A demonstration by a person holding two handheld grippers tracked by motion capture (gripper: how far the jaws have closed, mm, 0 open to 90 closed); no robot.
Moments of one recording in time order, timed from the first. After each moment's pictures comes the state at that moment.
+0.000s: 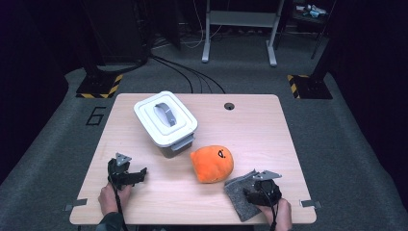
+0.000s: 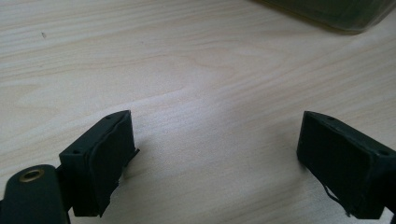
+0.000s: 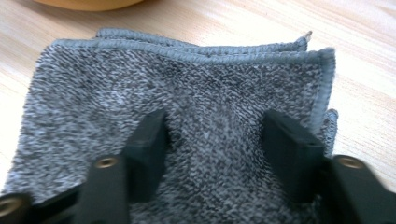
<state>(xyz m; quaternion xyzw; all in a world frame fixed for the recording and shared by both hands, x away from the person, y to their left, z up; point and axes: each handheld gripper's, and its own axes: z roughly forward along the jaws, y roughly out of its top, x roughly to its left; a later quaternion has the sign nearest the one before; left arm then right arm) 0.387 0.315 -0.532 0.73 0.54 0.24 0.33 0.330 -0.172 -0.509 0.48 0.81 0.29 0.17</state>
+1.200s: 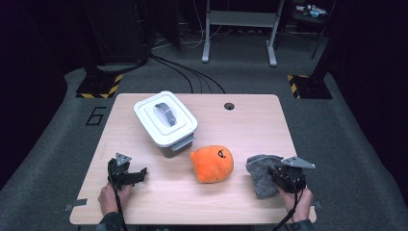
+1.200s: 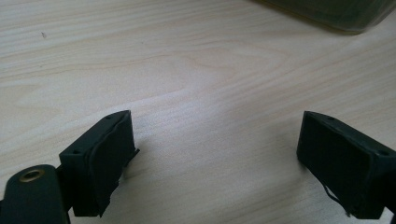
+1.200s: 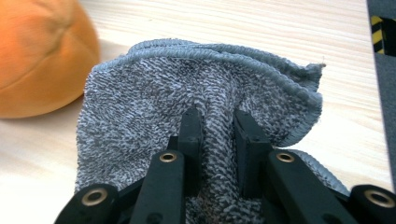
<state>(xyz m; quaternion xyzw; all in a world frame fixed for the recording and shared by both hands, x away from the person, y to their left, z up) 0.387 0.315 -0.532 0.73 0.54 0.24 0.33 0.345 -0.231 -0.459 0.53 0.74 0.35 0.24</state>
